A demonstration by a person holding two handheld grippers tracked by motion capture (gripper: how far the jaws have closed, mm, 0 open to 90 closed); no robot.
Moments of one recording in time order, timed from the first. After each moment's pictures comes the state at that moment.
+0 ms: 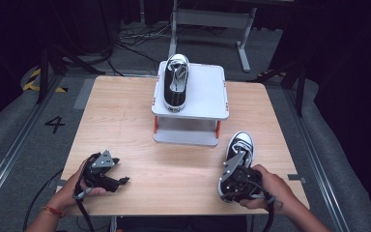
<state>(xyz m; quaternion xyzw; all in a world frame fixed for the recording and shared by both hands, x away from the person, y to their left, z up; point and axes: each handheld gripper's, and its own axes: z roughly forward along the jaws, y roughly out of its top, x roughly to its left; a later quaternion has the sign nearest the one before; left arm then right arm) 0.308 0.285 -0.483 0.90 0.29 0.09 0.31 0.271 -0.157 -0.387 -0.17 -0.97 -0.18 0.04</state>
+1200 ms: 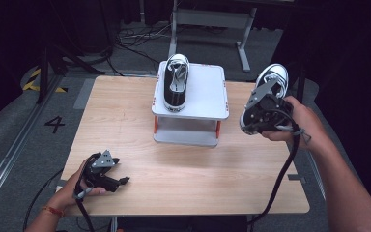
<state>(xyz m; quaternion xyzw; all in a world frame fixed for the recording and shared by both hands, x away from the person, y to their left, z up) 0.309 0.285 -0.483 0.90 0.29 0.09 0.31 0.371 -0.197 -0.261 -0.21 -0.95 -0.18 -0.12</state>
